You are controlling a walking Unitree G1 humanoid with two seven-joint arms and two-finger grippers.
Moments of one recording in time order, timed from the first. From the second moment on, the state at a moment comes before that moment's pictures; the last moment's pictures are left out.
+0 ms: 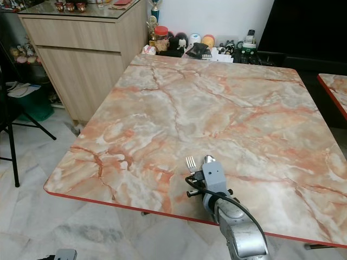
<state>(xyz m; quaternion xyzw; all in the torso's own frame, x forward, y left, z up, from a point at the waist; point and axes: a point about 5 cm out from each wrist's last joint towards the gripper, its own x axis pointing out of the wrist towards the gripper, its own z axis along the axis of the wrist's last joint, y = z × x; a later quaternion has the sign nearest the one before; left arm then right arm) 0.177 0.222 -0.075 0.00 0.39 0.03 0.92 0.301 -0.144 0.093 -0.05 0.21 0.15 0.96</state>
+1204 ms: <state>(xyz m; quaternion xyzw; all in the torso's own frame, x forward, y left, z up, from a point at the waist) 0.180 0.235 -0.071 0.01 0.39 0.05 0.92 0.317 -0.155 0.170 -0.01 -0.07 0.06 1.00</state>
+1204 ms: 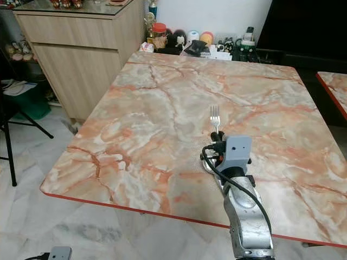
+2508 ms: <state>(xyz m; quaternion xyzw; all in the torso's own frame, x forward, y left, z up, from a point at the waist) 0.181 0.243 -0.068 0.05 0.39 0.04 0.92 0.320 -0.151 0.196 0.01 -0.14 0.04 0.99</state>
